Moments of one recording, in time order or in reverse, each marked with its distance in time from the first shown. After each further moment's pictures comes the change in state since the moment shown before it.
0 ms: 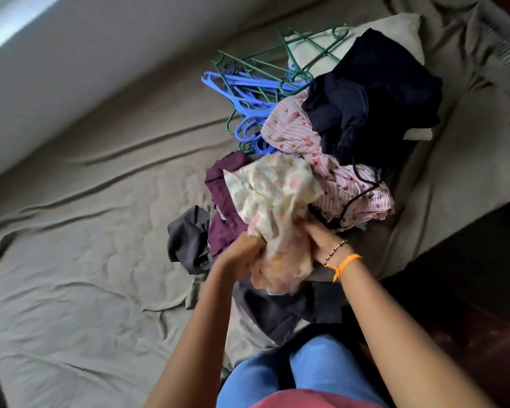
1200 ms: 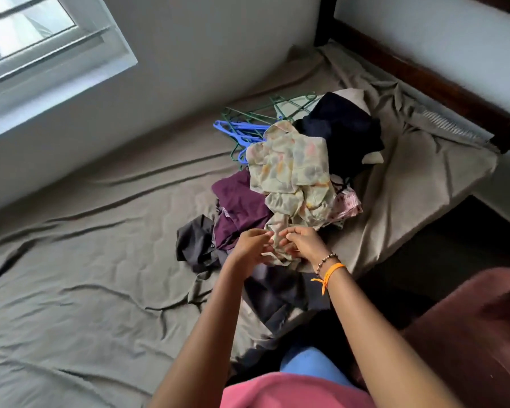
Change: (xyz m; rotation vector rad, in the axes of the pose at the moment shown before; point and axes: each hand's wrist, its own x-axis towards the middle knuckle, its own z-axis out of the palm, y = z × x) left_hand -0.108 -0.059 0.025 -0.011 0.052 0.276; right_hand -0.133 0.047 0.038 -0.453 0.212 -0.266
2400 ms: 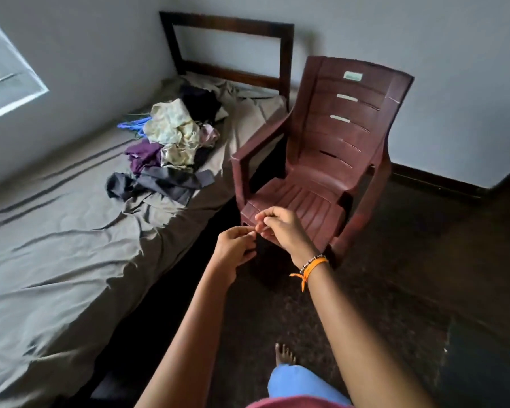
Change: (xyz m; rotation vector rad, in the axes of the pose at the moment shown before) left_hand -0.531 -0.427 0.121 0.177 -0.243 0.314; right_hand -0.624 0.372 -0.008 0.260 0.390 -0.402
